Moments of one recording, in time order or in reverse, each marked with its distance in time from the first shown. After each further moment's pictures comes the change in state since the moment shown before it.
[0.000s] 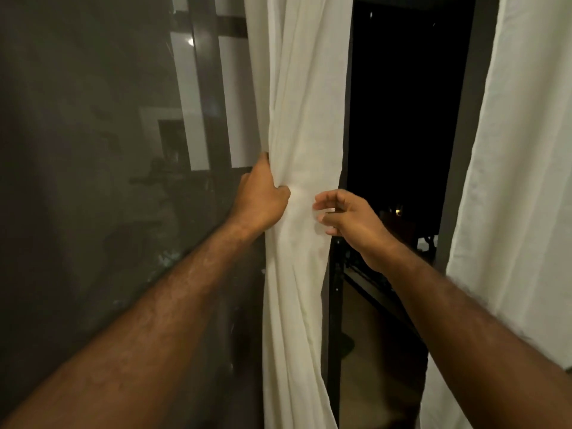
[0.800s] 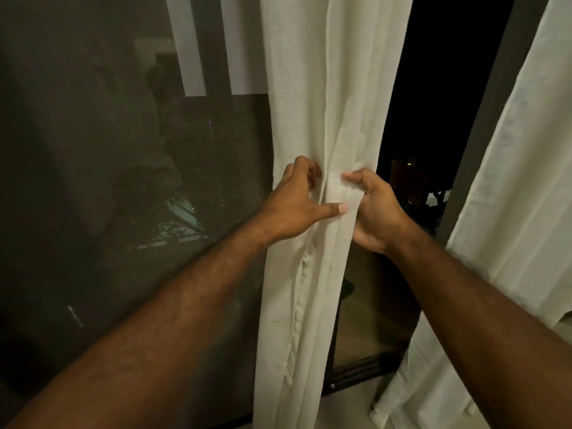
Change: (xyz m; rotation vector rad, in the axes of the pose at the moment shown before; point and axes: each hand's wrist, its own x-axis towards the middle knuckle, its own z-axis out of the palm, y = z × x) left_hand -0.068 -0.062 0.058 0.021 -0.381 0.004; right_hand -0.041 0.051 0.013 0.812 -0.252 0.287
